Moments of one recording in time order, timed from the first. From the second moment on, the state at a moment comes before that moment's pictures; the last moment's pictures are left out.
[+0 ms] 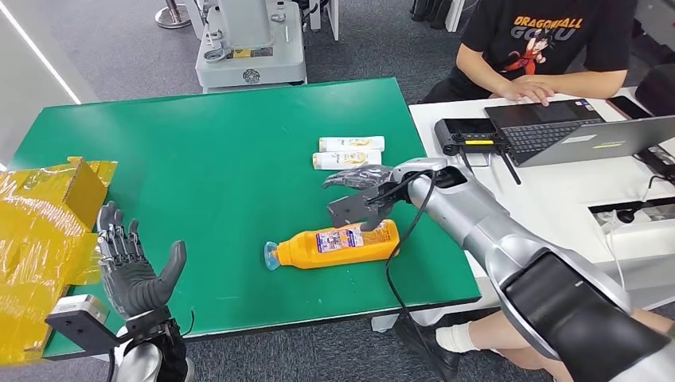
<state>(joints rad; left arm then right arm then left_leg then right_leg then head) -0.10 -0.27 -0.20 -1.45 0.05 0.18 -0.70 -1.00 -0.16 0.77 -0.46 0.67 0.53 -0.38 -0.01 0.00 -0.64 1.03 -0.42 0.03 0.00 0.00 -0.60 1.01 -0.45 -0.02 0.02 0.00</state>
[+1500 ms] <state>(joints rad) -0.11 -0.27 -0.20 -1.44 0.07 0.20 -0.70 -0.87 -0.19 0.98 -0.45 0.53 0.42 -0.40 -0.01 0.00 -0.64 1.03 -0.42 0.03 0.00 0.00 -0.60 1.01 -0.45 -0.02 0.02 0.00</state>
